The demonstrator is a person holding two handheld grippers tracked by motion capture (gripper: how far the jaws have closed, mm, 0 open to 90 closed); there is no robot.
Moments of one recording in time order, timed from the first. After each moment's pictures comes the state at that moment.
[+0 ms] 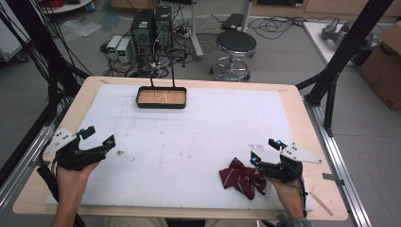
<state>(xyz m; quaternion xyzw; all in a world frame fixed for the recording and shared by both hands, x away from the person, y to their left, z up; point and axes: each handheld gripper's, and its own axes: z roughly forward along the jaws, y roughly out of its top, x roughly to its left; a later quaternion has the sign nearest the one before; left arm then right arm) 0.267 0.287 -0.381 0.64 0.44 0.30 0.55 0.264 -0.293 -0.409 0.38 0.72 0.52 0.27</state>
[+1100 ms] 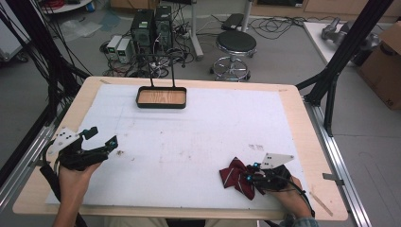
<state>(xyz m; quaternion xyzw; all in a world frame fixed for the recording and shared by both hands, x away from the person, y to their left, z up) 0.268 0.283 -0.382 0.65 0.44 0.30 0.55 0.269 -0.282 -0.443 0.26 0.88 0.38 0.14</state>
